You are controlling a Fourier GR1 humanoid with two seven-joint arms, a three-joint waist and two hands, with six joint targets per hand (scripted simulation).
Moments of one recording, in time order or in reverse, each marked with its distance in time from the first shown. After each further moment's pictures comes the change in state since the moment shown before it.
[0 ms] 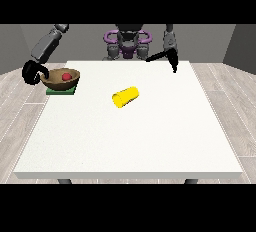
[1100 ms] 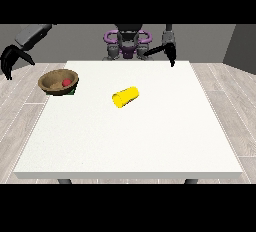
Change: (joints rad) left arm 0.077 -0.011 -0.031 -0.165 -0.013 -0.006 0.093; right arm -0.053 -0.207 0.017 0.026 0.059 -0.019 0.095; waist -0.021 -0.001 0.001
